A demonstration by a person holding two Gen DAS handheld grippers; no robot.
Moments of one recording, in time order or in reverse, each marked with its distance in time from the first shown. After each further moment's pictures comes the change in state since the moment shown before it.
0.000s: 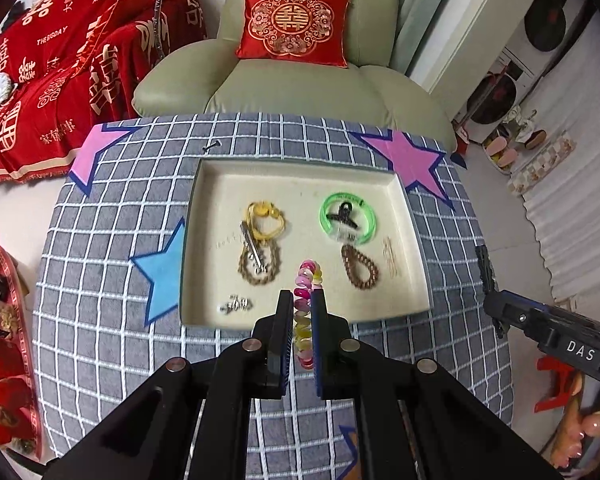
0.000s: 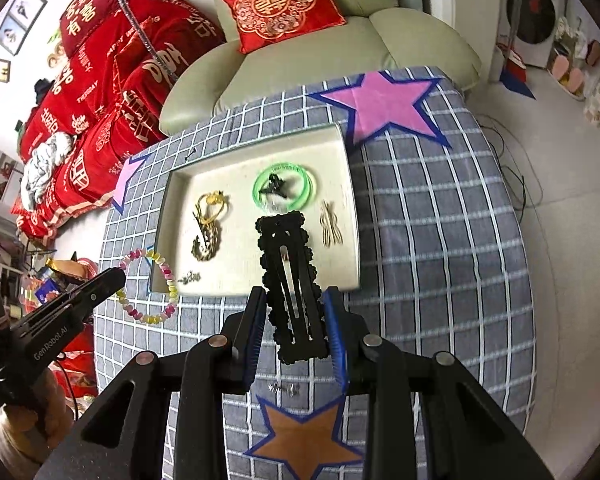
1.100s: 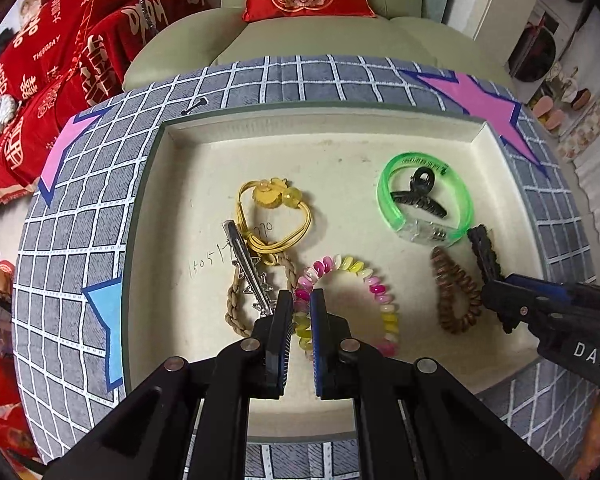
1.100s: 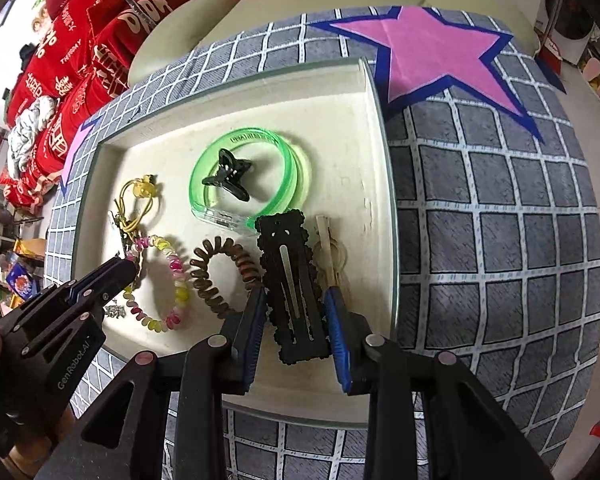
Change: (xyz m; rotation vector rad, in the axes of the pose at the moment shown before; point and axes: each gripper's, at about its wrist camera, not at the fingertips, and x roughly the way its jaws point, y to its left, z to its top) left arm 0.143 -0.002 0.009 0.081 0.096 0.197; right arm 0.153 -0.017 0.042 -0.040 0.157 -0.012
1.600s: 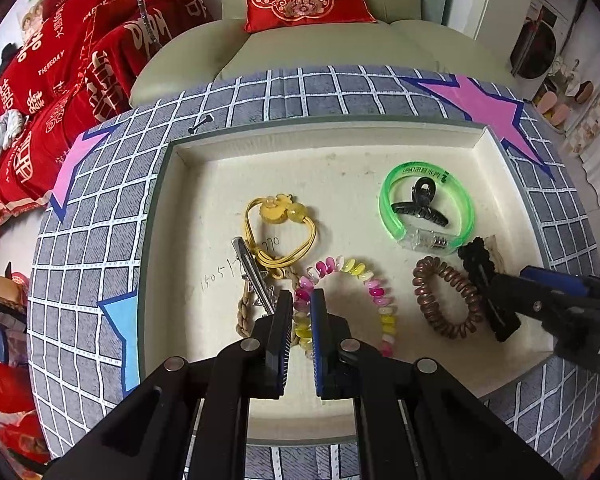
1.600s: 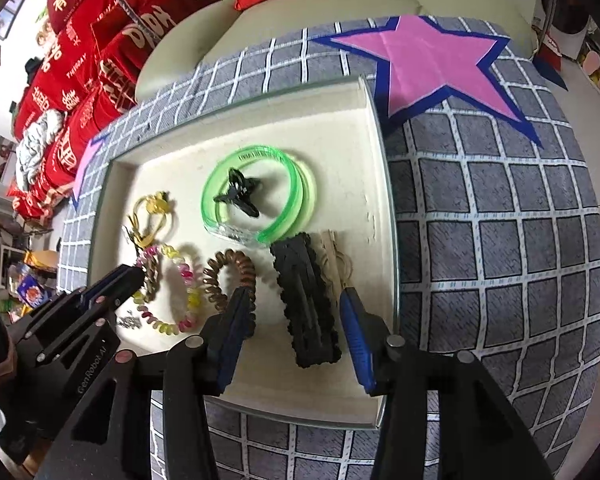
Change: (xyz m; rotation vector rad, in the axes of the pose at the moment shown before) left arm -0.012 -0.002 0.005 0.020 -0.032 0.038; right arm -0.014 -0.003 0.003 0.025 -0.048 0.044
